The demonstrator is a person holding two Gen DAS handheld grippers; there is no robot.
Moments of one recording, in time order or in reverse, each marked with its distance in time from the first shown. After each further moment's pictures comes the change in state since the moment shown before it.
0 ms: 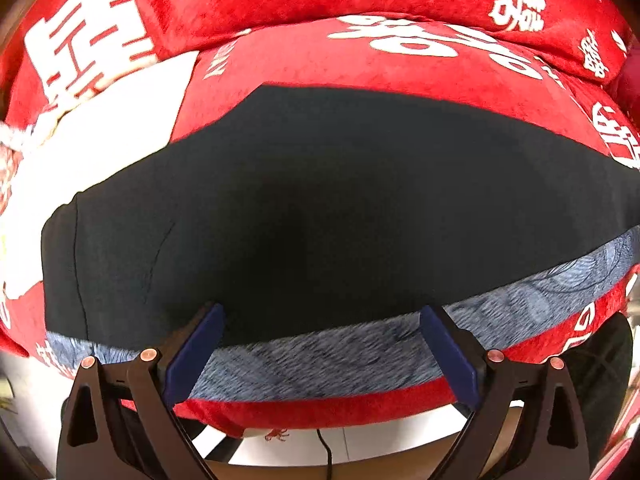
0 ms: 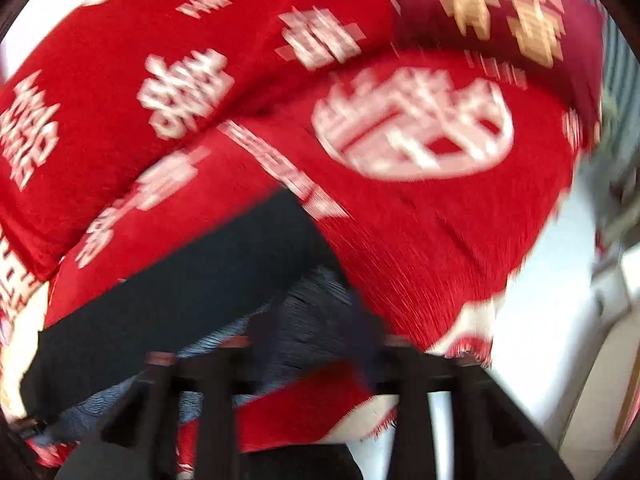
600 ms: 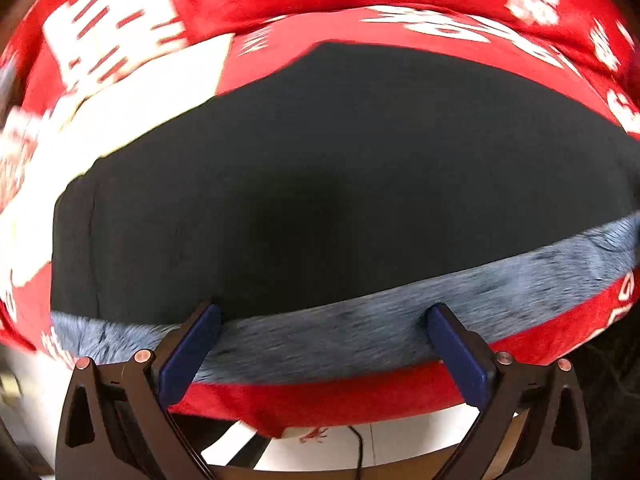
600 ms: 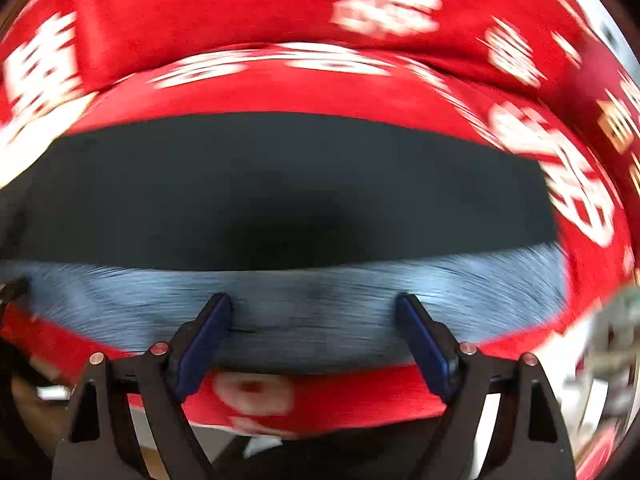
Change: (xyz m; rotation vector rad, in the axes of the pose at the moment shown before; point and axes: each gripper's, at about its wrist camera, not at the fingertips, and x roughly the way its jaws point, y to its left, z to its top) left arm 0.017 0.055 -0.043 -0.033 -0.025 0.066; right arm 0.058 0.108 -0.063 -0.327 0.257 -0.048
